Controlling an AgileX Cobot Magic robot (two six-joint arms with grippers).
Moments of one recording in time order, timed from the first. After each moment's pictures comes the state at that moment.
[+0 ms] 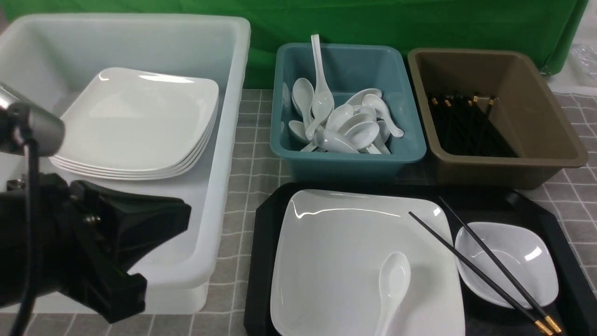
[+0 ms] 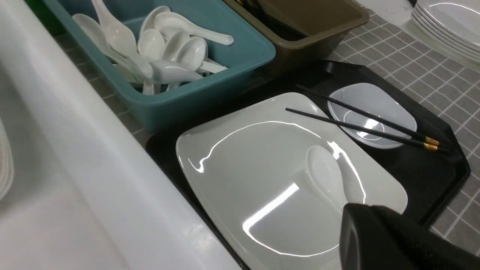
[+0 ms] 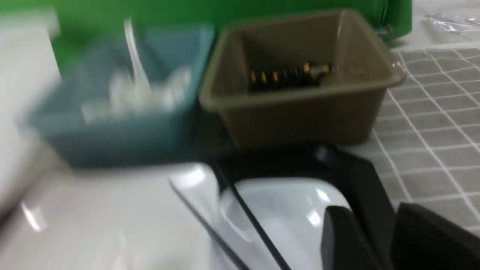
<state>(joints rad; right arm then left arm) 0.05 0.00 0.01 0.16 0.03 0.15 -0.42 0.75 -0.68 -0.63 0.58 0.56</state>
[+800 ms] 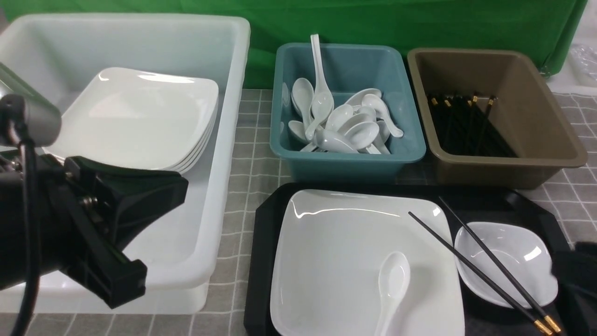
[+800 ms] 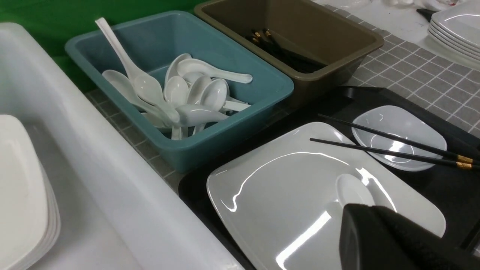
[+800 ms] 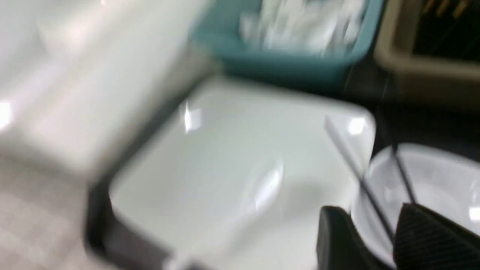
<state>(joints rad) 0.43 0.69 -0.61 0.13 0.55 -0.01 -0.42 0.75 -0.69 -0.63 0.49 0.65</state>
